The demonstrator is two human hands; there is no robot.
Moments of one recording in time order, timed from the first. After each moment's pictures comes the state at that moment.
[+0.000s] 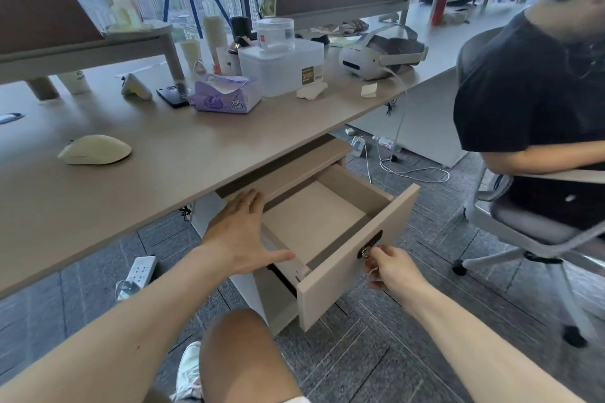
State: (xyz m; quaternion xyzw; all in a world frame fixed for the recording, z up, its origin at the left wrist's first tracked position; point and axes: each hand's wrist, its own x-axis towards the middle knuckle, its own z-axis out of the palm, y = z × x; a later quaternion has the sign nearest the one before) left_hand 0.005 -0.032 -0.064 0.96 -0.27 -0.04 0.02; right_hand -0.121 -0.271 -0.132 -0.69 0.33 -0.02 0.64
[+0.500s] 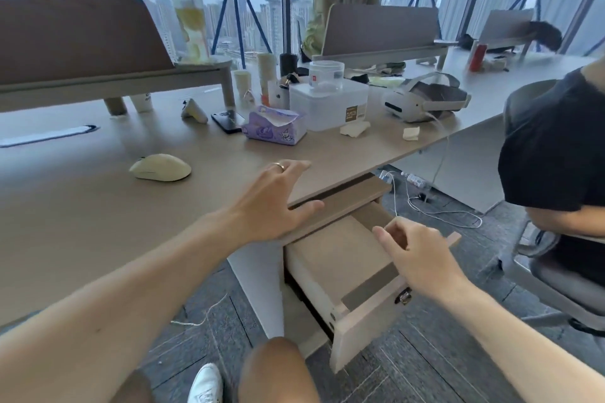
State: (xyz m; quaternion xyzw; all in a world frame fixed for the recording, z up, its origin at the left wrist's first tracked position) left_hand 0.029 -0.010 0.030 0.89 -0.37 0.11 0.24; right_hand -0.089 -0.248 -0.024 -0.94 0.12 -0.13 0.31
